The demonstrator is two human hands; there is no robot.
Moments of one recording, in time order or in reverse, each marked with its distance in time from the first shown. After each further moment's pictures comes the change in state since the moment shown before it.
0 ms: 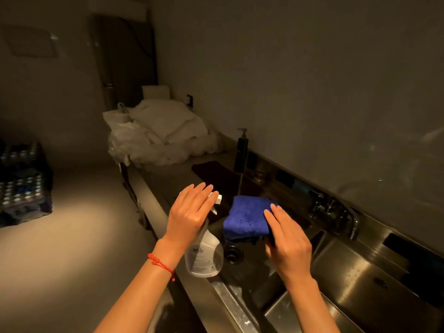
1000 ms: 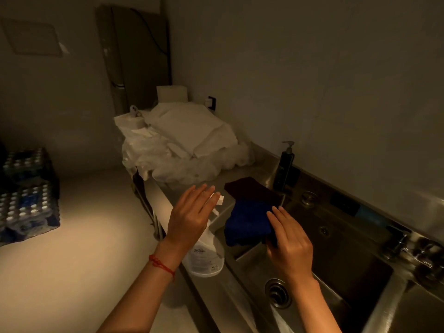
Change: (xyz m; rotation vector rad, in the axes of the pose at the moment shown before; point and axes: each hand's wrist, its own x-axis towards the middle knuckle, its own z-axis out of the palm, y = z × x) left_hand 0.007 -0.248 0.083 -0.007 -0.010 0.005; right_hand 0.120 -0.095 0.219 0.042 -0.084 0.035
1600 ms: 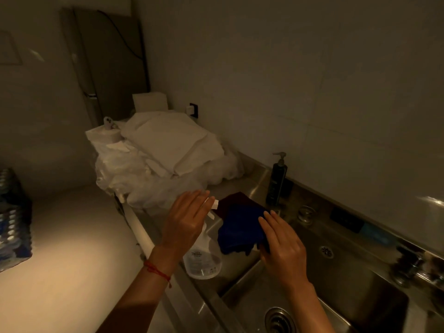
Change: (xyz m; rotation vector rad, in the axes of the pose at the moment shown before) left_hand 0.059 -0.053 0.117 -0.026 0.054 0.098; right_hand 0.060 0.060 0.080 -0.048 0.004 0.000
